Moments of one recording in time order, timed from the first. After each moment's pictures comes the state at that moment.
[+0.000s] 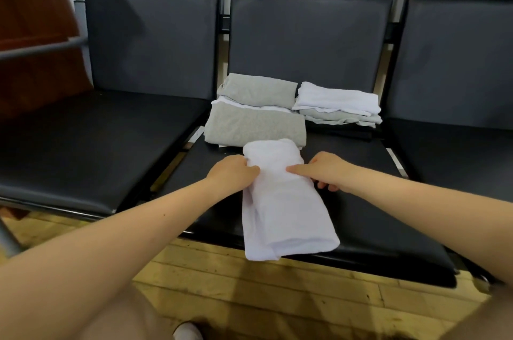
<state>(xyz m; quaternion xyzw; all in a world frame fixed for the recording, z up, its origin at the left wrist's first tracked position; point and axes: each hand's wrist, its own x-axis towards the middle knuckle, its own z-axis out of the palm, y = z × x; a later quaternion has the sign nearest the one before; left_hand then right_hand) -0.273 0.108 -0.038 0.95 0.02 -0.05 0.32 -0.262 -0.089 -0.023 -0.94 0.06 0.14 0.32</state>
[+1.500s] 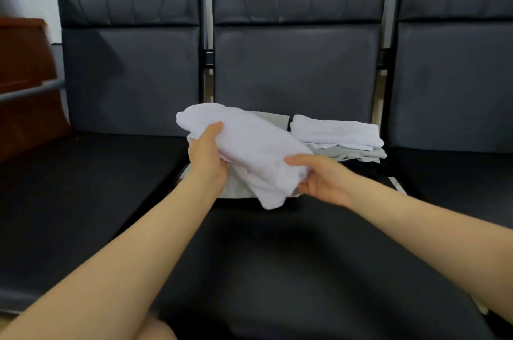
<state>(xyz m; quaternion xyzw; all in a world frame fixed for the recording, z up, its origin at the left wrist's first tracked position) -0.172 0.102 0.018 0.46 0.09 0.12 0.88 -0.175 -0.097 -0.003 -0.59 -0.03 0.18 0.79</state>
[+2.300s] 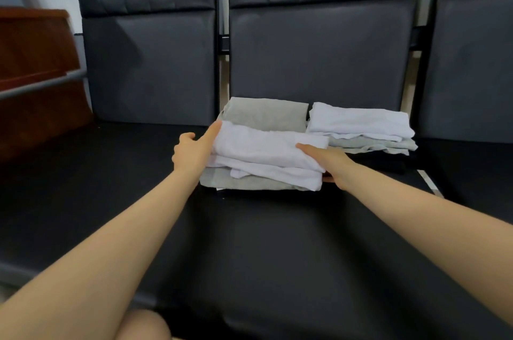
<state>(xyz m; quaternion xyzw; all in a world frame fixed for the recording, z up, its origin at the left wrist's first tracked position) -0.136 0.169 -0.015 0.79 0.22 0.14 0.55 -0.113 -0.088 -0.039 -0.75 0.13 0.07 0.65</state>
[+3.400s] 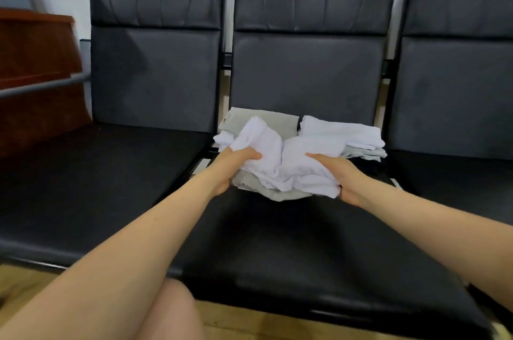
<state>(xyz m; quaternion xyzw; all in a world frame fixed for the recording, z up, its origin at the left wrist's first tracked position) -0.202 0.136 0.003 0.72 0.01 -0.08 0.69 -0.194 -0.102 -0.017 -0.71 0.04 0.04 0.70</state>
